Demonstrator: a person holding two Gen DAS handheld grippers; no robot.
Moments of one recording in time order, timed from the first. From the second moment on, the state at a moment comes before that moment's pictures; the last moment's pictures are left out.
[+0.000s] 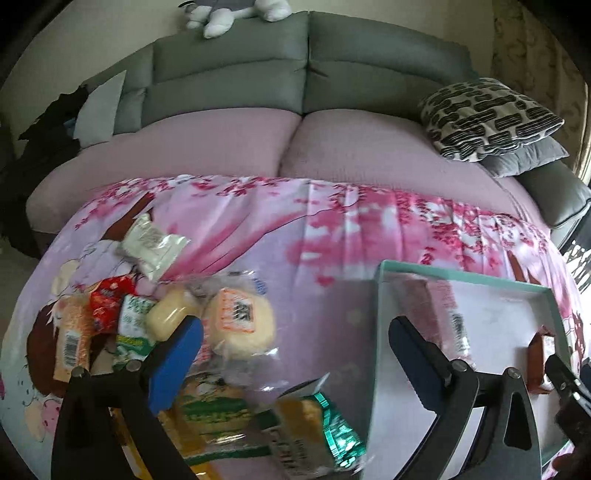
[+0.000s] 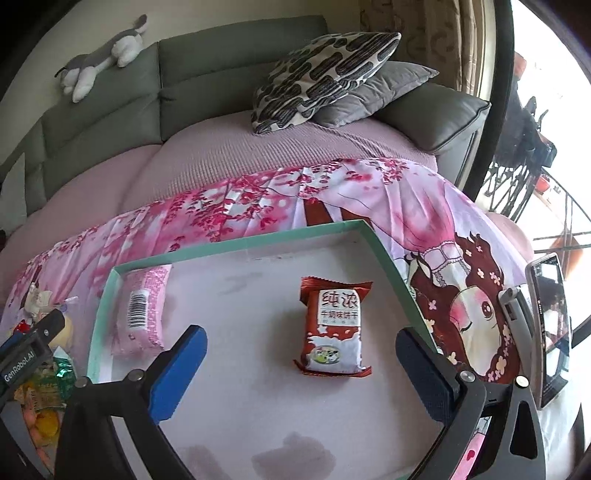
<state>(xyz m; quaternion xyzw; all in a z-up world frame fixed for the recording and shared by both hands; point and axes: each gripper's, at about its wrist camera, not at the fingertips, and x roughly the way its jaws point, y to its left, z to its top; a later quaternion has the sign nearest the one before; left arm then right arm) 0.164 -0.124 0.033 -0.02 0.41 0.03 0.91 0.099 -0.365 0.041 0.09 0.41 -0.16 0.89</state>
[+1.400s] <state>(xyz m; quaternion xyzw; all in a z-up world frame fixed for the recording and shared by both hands) 0.099 0.006 0.037 -0.05 0.45 0.21 0.87 0.103 -0.211 0.042 0.04 0.40 0.01 0.91</state>
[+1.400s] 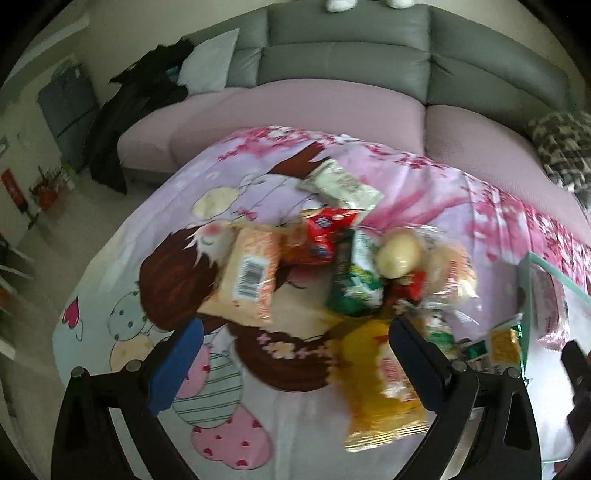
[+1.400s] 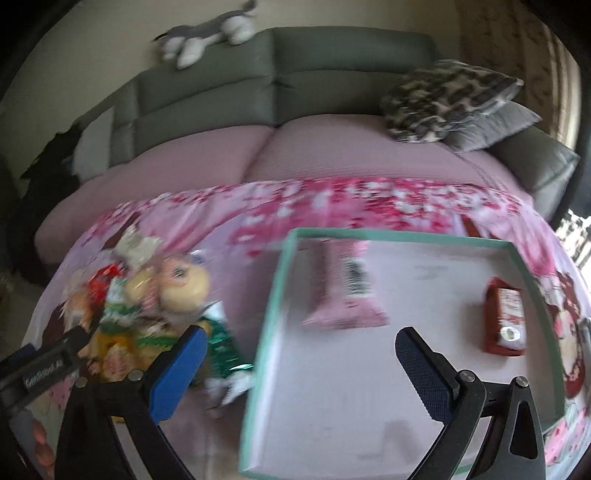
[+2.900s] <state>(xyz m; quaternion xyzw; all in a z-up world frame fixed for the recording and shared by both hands) 0.105 0.001 -0.010 -0.14 0.52 0.06 0.84 0.102 -0.165 0.008 -0.02 0.46 0.05 0.89</state>
